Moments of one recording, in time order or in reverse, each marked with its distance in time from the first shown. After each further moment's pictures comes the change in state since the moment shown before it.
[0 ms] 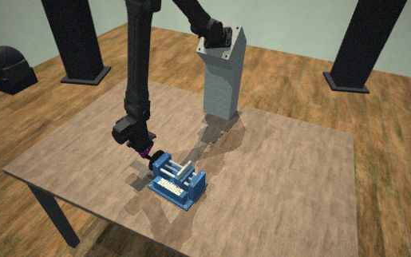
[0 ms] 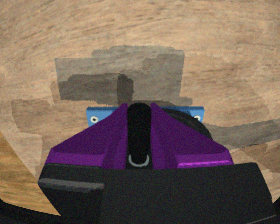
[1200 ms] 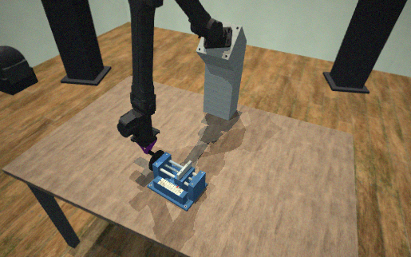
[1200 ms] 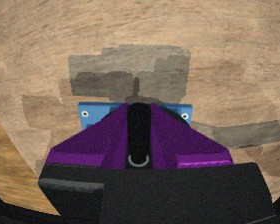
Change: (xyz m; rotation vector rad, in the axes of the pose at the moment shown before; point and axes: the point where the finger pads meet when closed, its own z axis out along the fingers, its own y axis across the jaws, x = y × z) arm 0.000 -0.019 -0.008 -0.047 -0.002 -0.004
